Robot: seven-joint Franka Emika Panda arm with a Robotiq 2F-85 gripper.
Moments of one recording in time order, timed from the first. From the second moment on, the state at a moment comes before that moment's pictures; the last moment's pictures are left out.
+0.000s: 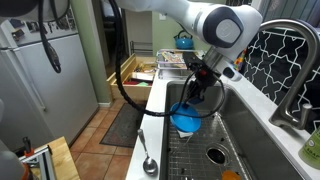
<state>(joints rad) -0.24 0.41 -0.21 -1.52 0.20 1.50 0.30</state>
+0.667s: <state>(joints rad) -0.15 0.34 -0.12 -1.44 0.19 1.47 0.21</state>
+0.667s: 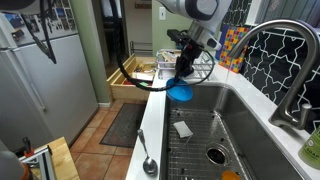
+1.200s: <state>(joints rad) -0.01 0.37 0.00 -1.23 0.13 1.47 0.06</state>
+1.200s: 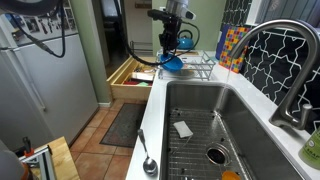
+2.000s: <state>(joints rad) 0.01 0.45 0.03 -1.14 0.11 1.61 -0.16</state>
